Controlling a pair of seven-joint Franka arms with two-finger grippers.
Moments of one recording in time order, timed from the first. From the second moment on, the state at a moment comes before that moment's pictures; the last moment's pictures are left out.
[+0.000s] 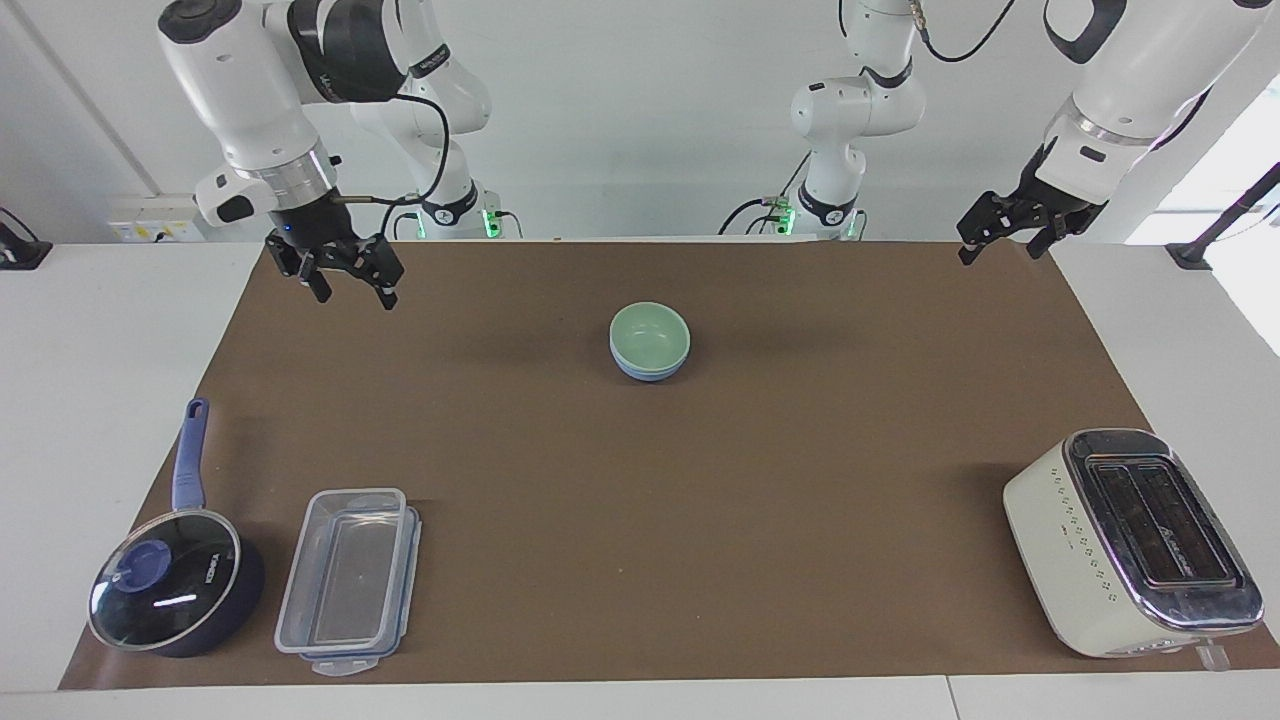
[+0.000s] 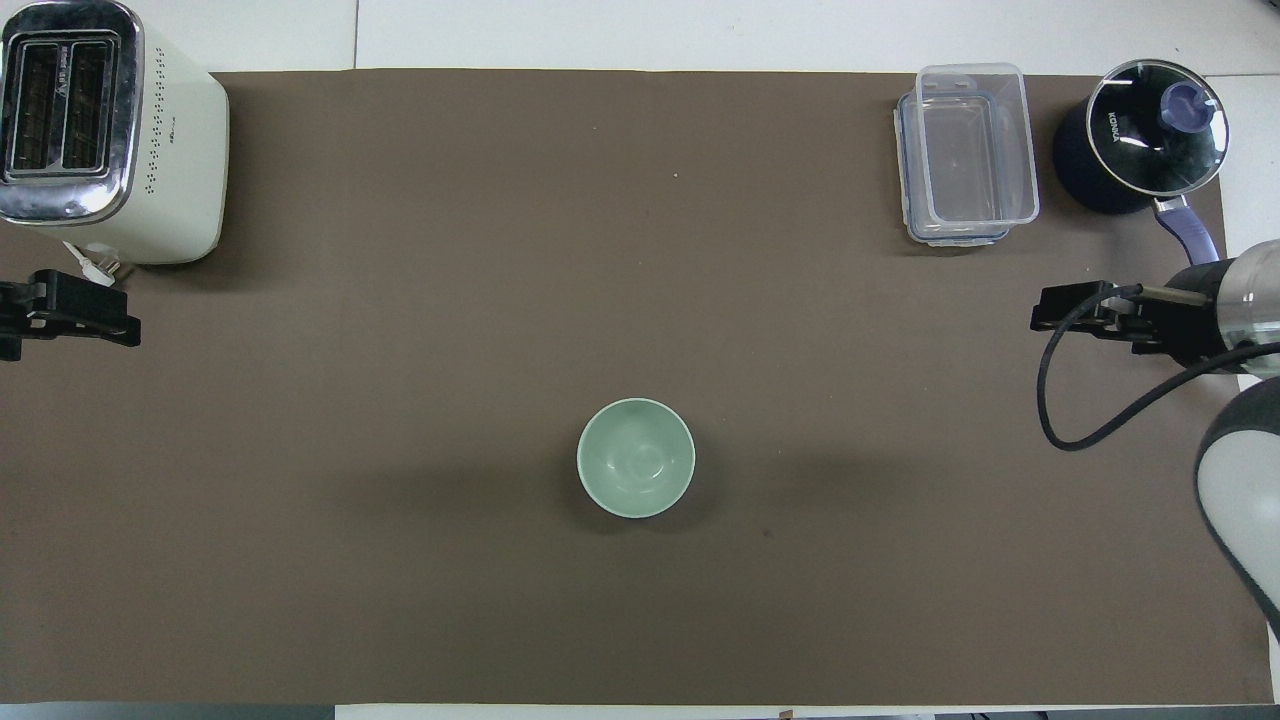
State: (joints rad) left arm 0.04 -0.04 -0.09 -1.59 -0.03 1.48 -0.09; right arm -0.02 -0.16 0.02 -1.92 0.07 1.85 0.21
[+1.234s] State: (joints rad) left arm 0.04 -0.04 -0.09 -1.59 -0.03 1.48 -0.09; right arm -0.03 -0.05 0.04 -1.65 0.00 1.57 0.19
